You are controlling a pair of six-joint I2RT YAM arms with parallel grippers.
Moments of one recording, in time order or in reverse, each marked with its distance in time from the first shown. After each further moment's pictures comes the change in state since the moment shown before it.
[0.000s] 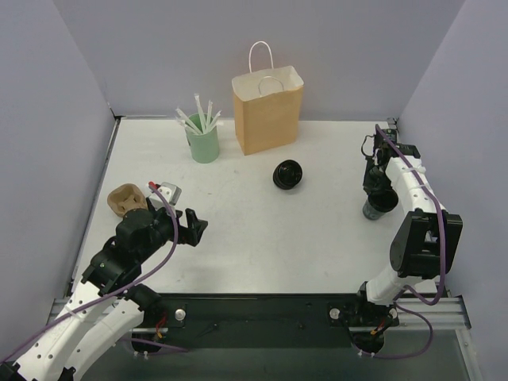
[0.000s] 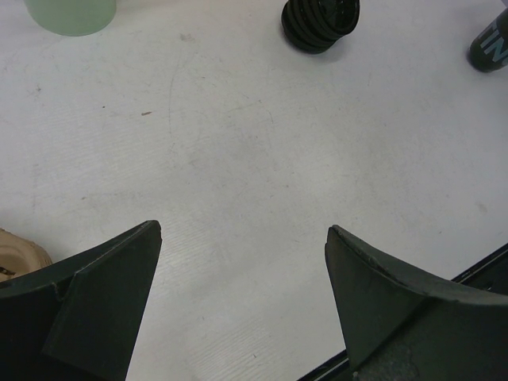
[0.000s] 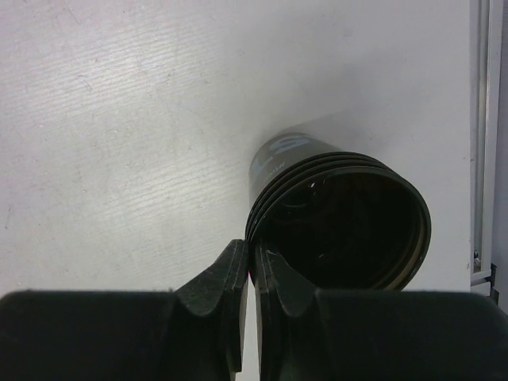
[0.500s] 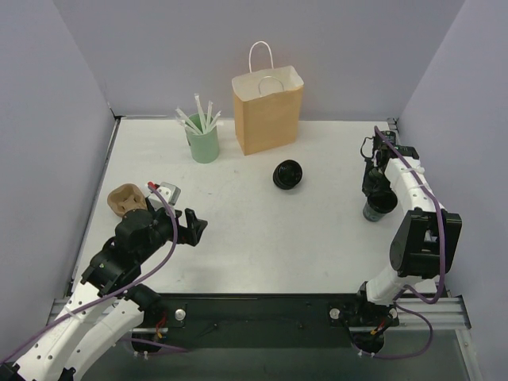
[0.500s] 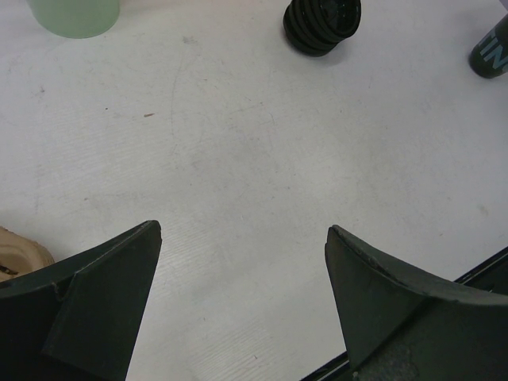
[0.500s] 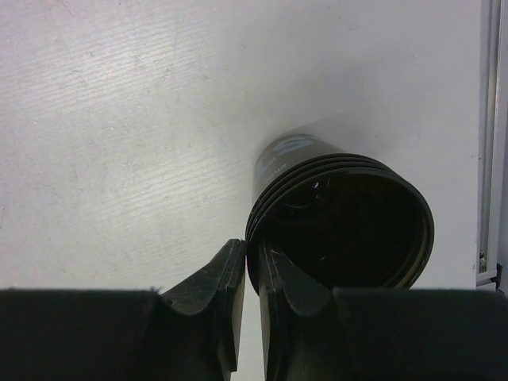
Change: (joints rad) left arm 0.000 -0.004 0.000 0.000 -0.007 0.000; right arm 0.000 0.004 -0.021 0.015 -0.002 -0.002
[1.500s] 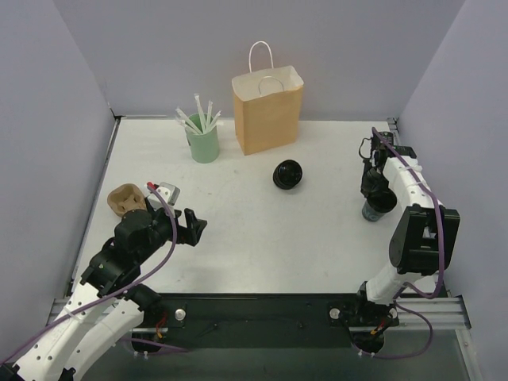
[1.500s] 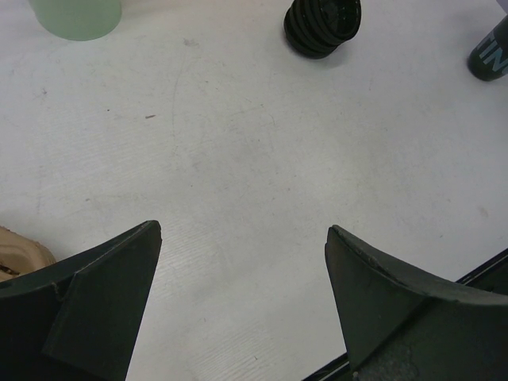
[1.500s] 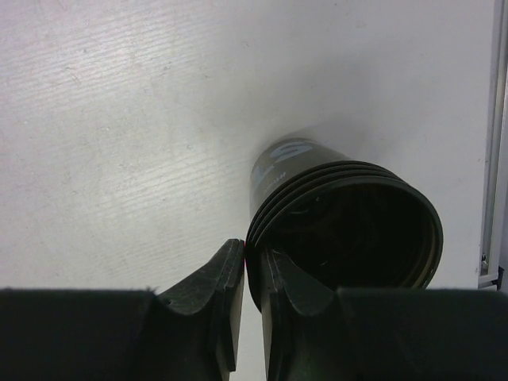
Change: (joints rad) left arm 0.000 -0.007 0.000 0.000 -0.003 0.000; right arm 0.011 0.027 -0.001 0.007 0.003 -0.006
